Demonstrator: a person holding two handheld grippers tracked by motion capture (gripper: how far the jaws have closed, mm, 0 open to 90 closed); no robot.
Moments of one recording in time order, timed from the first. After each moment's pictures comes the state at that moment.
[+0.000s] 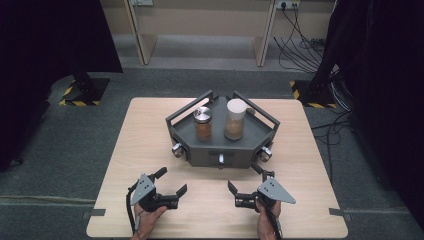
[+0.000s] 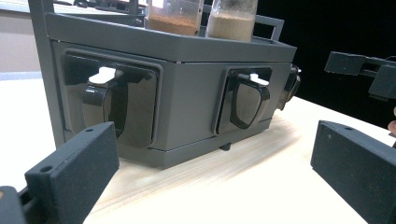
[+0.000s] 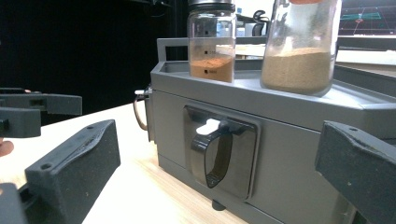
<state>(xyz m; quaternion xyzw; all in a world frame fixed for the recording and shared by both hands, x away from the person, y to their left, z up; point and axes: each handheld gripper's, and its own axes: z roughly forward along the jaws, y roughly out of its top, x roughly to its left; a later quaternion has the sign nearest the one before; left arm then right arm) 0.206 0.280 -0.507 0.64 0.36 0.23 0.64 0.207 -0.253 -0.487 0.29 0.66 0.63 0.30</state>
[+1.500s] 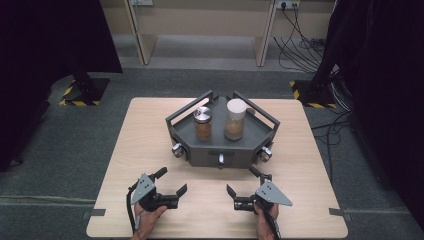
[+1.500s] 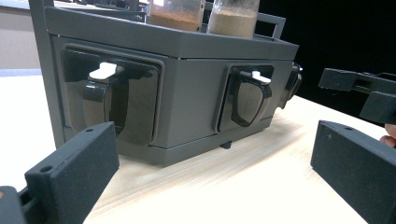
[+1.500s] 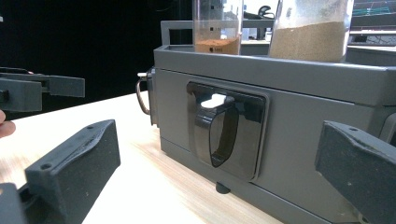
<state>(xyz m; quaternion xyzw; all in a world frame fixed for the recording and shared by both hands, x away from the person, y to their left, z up) 0.208 0.280 -0.508 0.64 0.36 0.23 0.64 0.210 -0.255 -0.507 0.29 0.66 0.62 0.29</state>
